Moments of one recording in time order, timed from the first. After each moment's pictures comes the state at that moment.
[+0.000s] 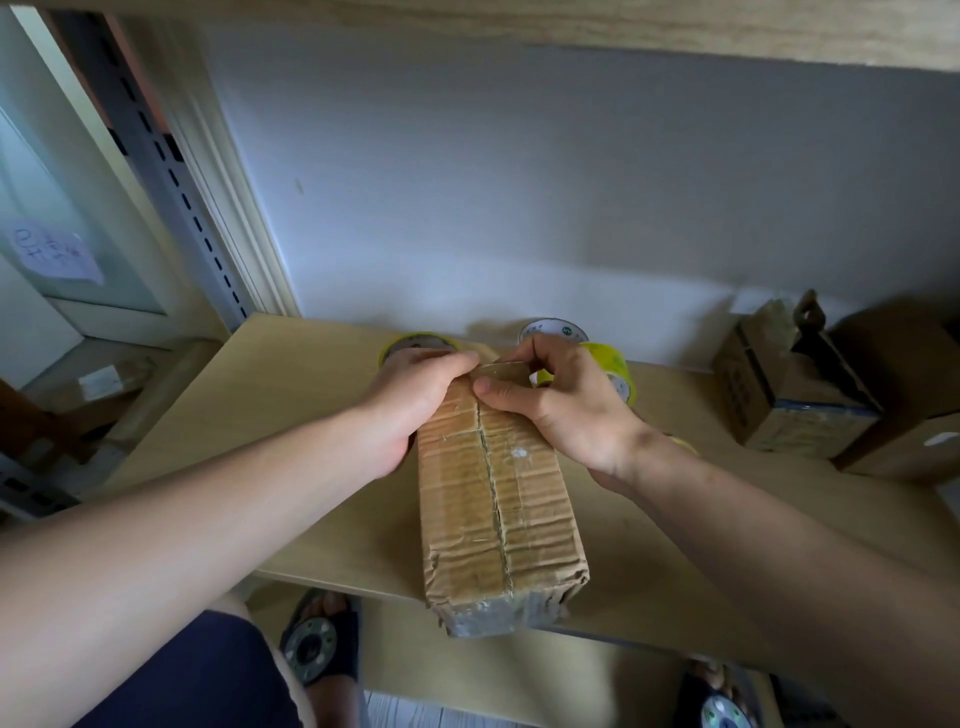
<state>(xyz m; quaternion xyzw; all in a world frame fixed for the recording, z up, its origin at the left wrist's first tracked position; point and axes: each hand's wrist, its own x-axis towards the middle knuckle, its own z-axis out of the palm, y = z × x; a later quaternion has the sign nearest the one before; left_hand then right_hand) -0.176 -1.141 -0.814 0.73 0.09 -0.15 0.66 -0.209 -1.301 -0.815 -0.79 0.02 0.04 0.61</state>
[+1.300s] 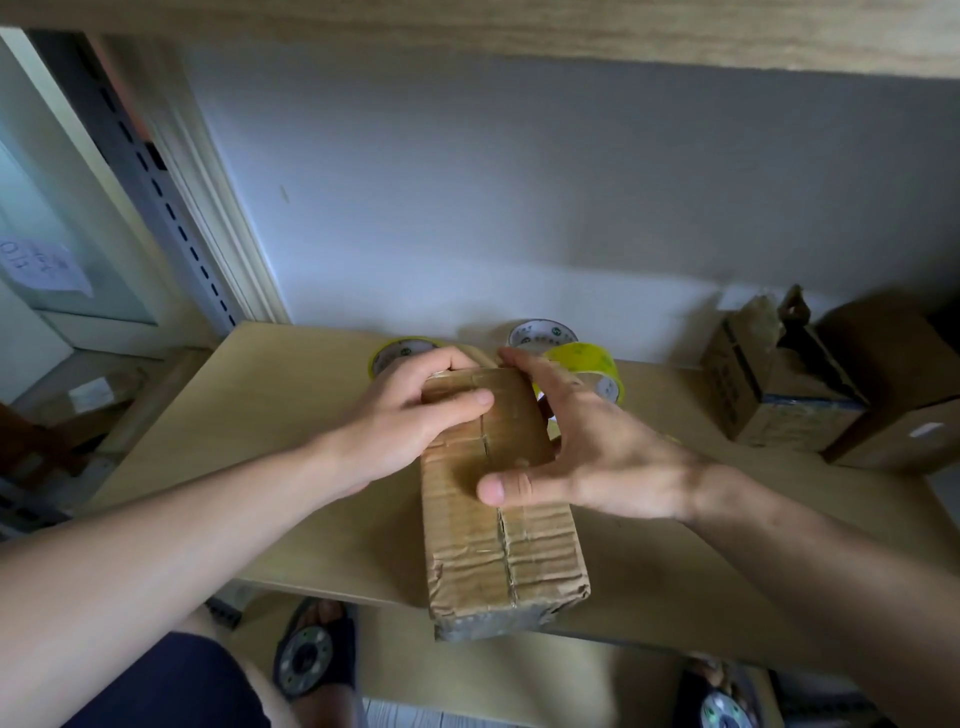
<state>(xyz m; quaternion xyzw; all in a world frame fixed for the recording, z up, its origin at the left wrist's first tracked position) -0.185 -1.124 -0.823 0.78 -0.22 -0.12 0.58 -0.244 -1.330 -0.798 -0.90 -0.12 0.14 0.40</state>
